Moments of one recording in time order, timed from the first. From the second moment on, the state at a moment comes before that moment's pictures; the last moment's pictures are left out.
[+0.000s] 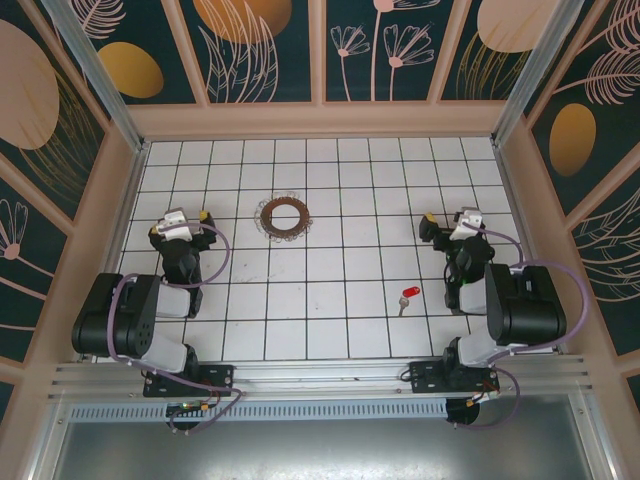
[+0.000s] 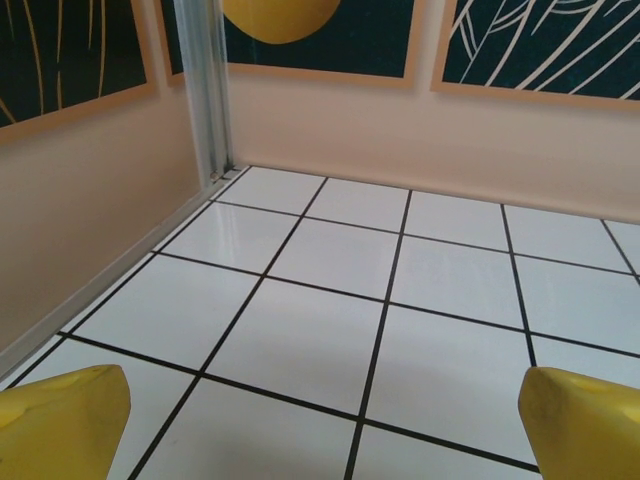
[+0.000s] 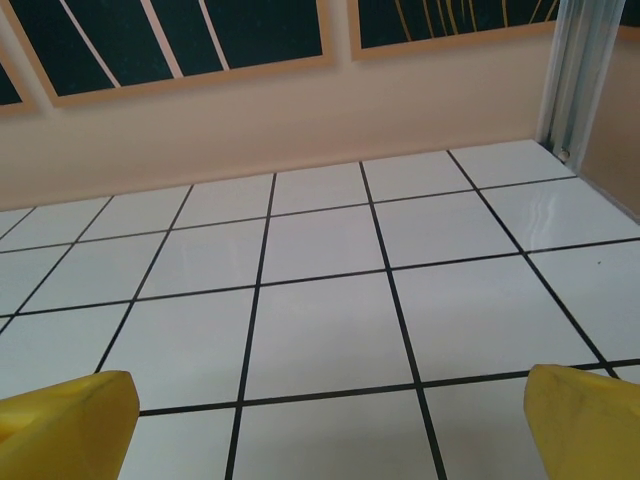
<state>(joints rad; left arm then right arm) -0.05 1.49 0.23 1.15 -0.31 -0.10 -0.05 1.50 0.21 1.18 -0.08 0.10</state>
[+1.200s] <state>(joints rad) -0.32 1.65 1.08 -0.14 0.09 -0.47 0.32 1.66 0.94 0.20 -0.26 0.33</state>
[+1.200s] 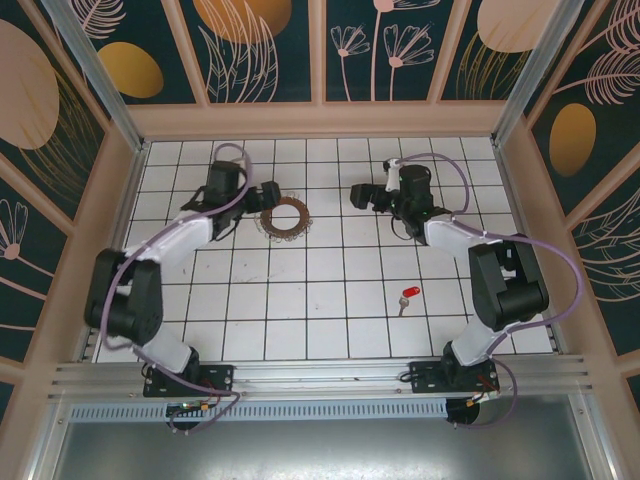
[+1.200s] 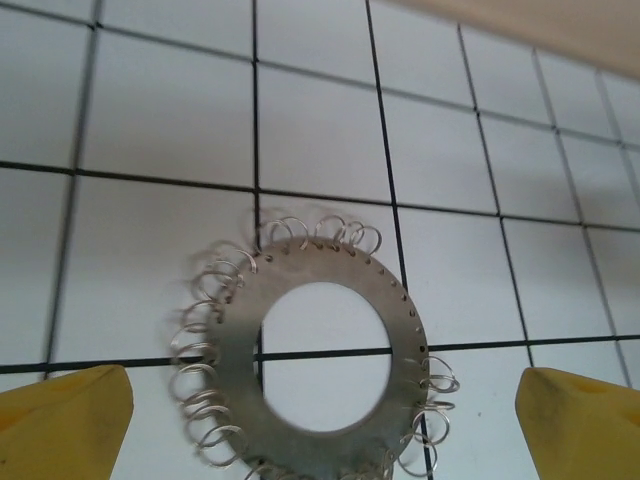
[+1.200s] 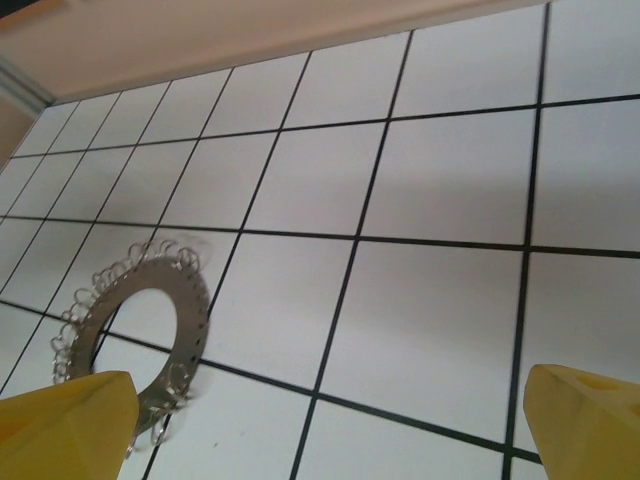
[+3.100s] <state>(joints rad) -0.68 1.63 1.11 -0.27 0.06 -0.43 0.33 1.45 0.69 0.16 -0.45 0.27</state>
